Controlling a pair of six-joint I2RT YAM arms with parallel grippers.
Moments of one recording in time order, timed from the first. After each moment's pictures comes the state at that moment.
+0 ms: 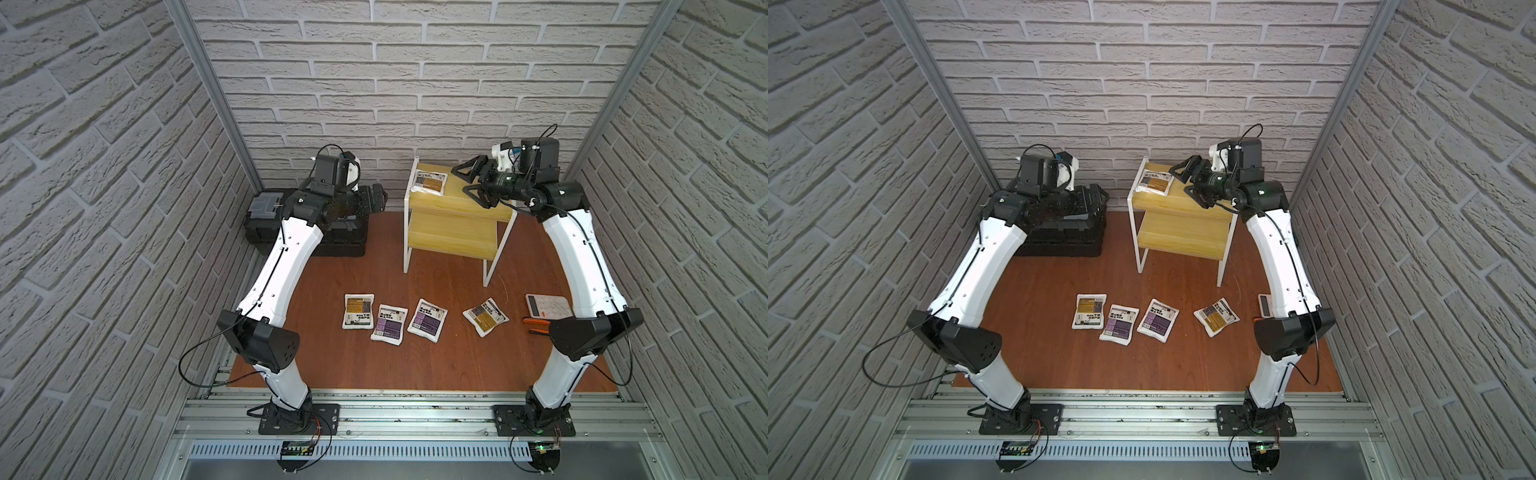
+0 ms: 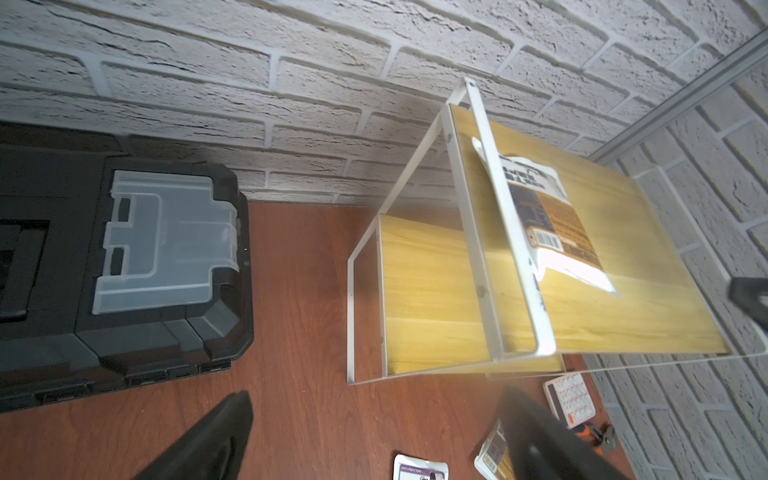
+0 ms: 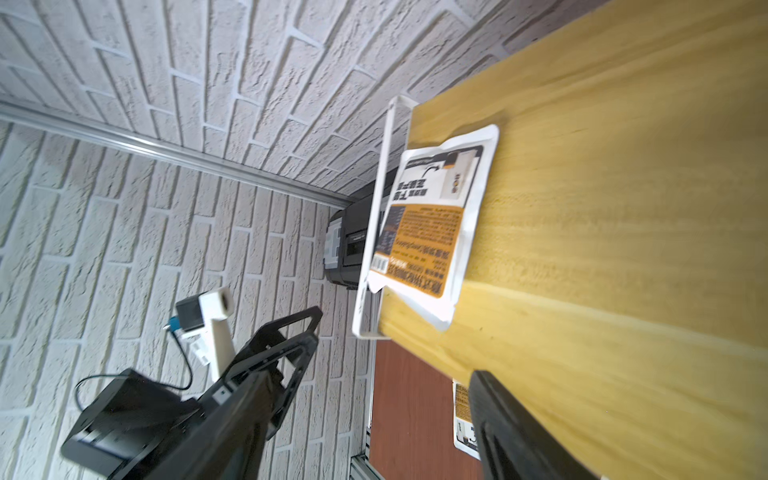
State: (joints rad) left arm -0.37 1.71 2.03 -0.89 0.16 -0.34; right arm 0.17 1.77 2.23 -0.89 -0.54 0.88
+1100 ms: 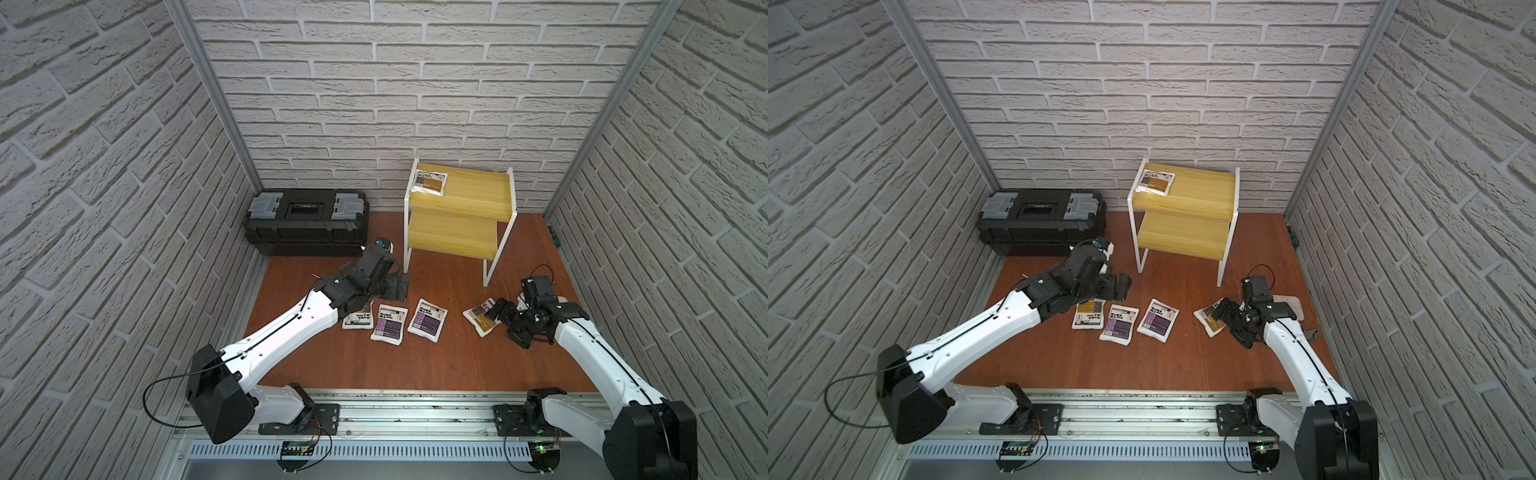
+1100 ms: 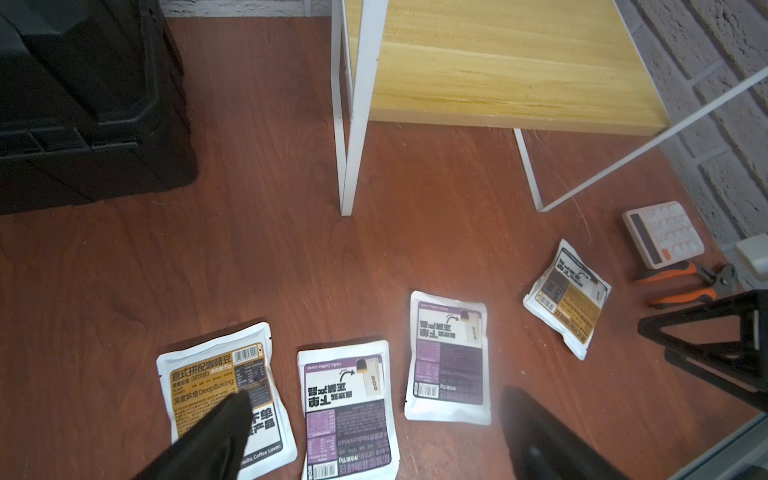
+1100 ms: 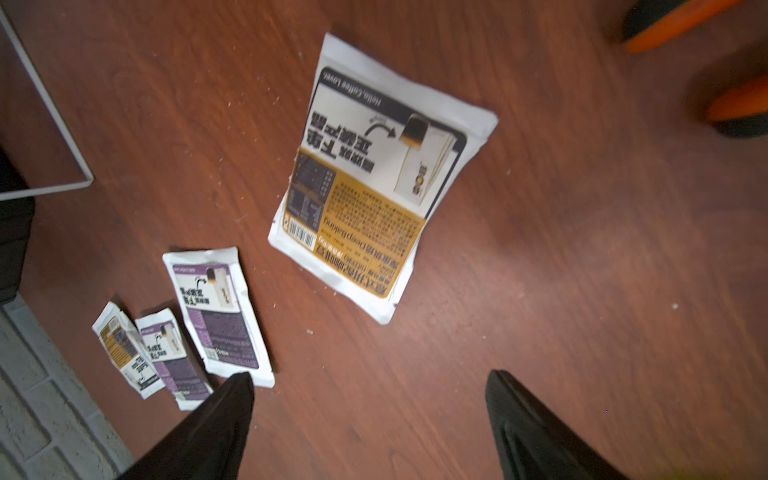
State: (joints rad) left arm -0.77 1.33 1.16 -0.61 -0.17 -0.44; right arm 0.00 1.11 0.71 -0.83 -0.21 0.77
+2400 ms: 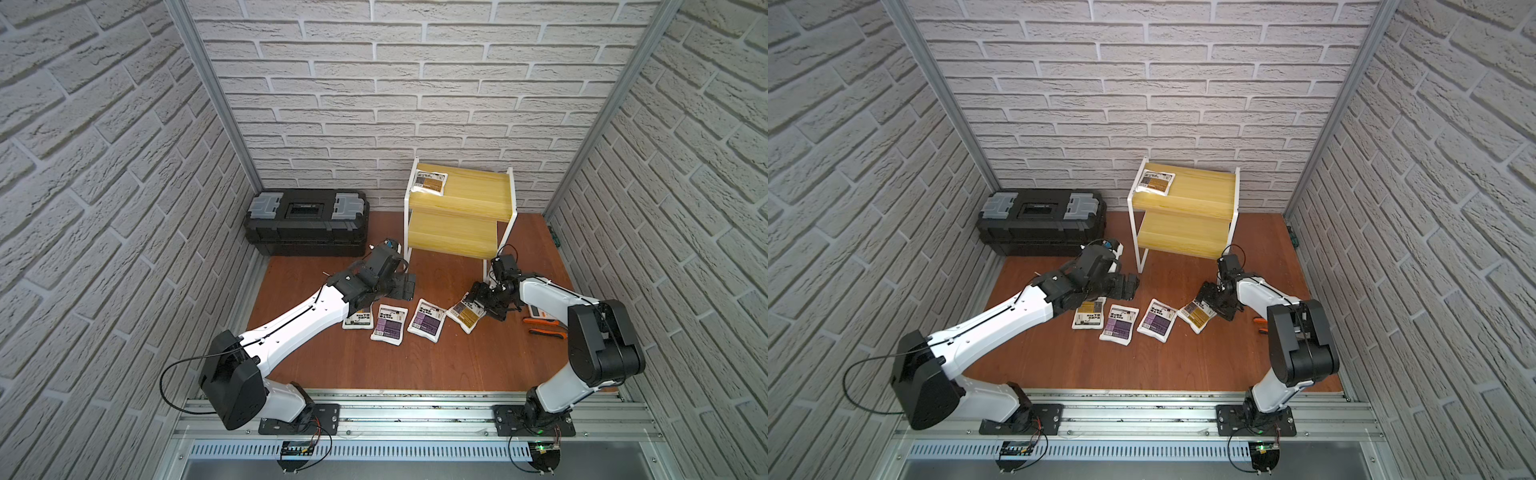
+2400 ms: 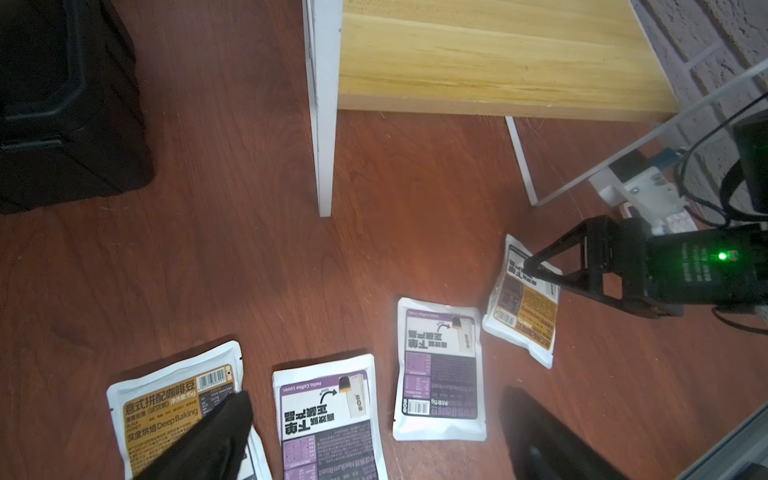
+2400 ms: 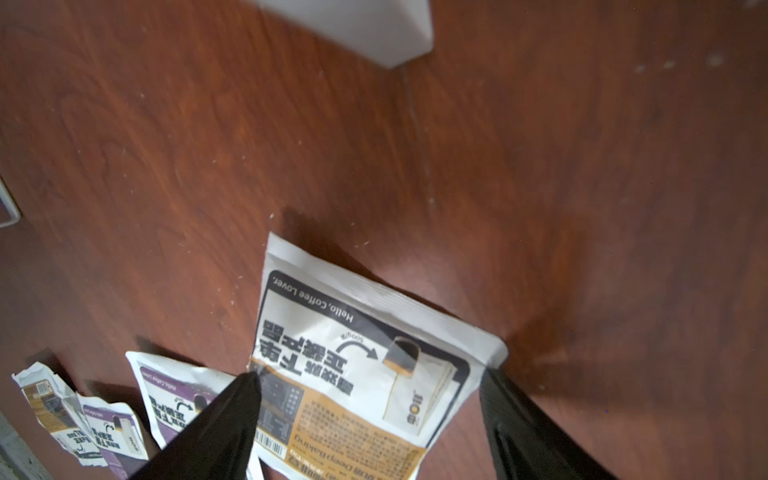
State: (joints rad) left arm -0.77 1.40 1.16 -0.54 -0.12 -0.42; right arm 0.12 1.62 0.91 -0.57 -0.22 0.68
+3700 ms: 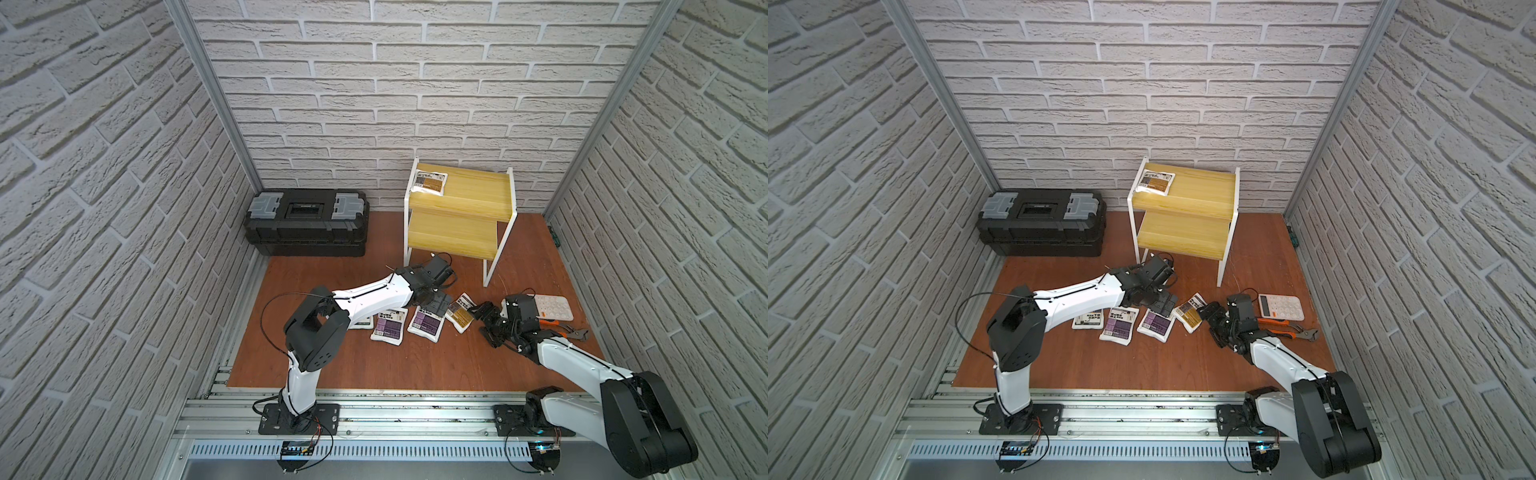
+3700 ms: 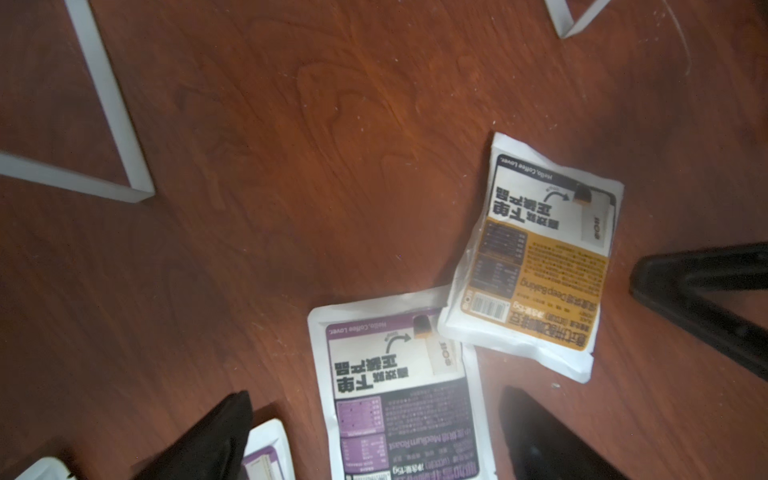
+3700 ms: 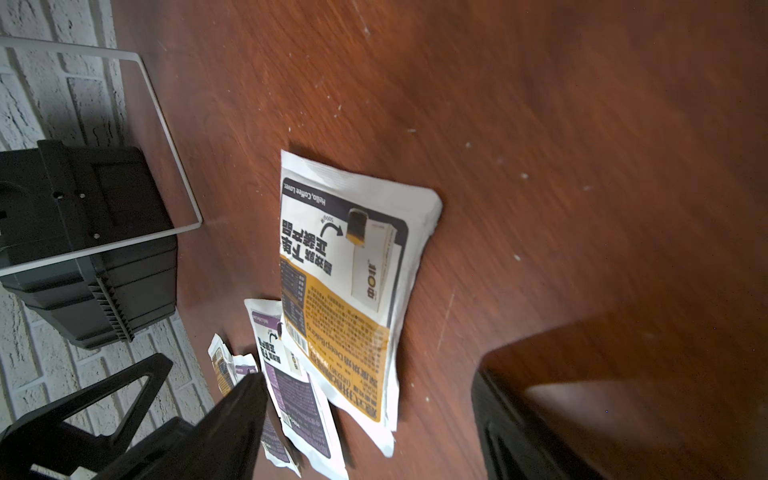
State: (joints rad) left arm -0.94 1.95 1.51 -0.65 -0.13 -0.30; right arm 0.15 1.17 0.34 -0.02 -0.29 1.15
